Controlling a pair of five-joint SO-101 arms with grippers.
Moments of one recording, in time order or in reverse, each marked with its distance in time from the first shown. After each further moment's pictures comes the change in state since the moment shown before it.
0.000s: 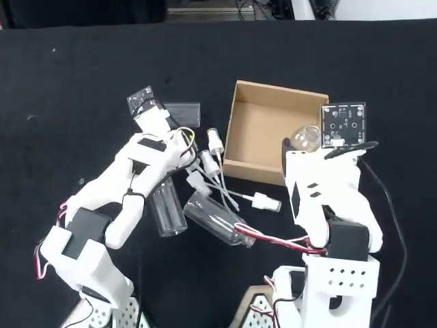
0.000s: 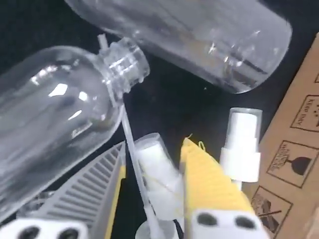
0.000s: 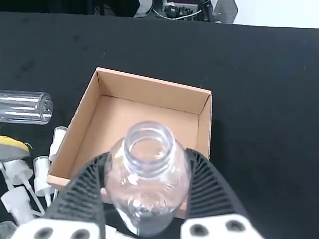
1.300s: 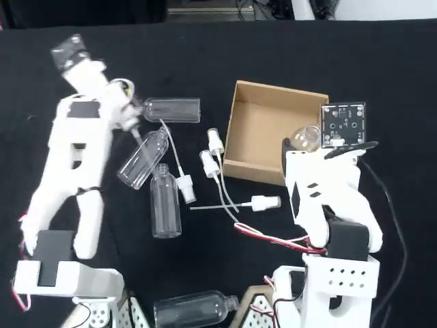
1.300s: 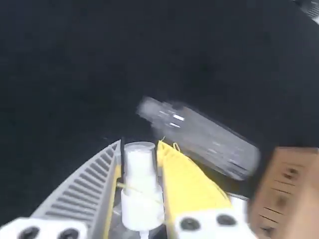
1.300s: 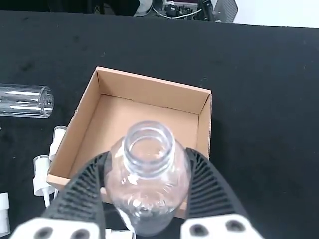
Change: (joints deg) left arm -18.6 -11.2 -17.1 19.1 -11.8; right arm 0.0 0.0 0.0 0.0 -0.1
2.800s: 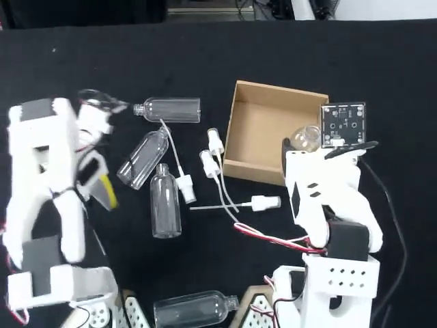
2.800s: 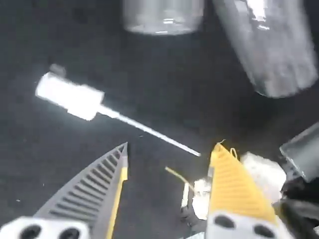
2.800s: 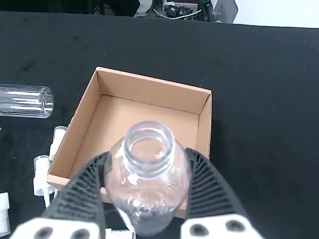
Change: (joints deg) left arm -11.7 -2.6 -3.5 51.8 -74.1; right arm 0.0 0.0 0.0 0.0 0.0
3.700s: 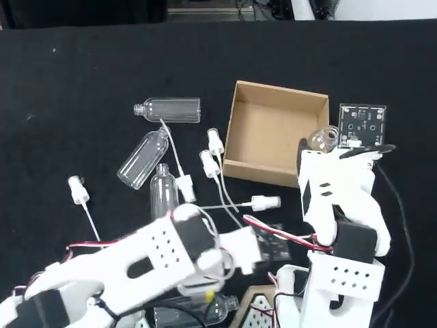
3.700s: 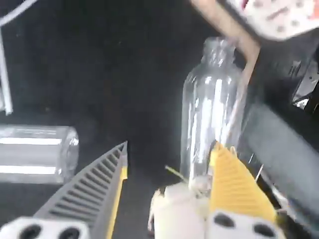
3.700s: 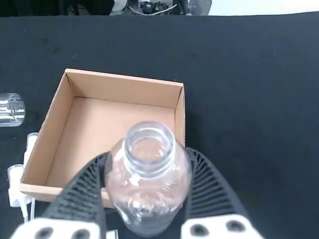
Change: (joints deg) left arm 73.5 -25.7 27.8 -11.1 23.8; right arm 6.6 0.0 0.0 0.0 0.4
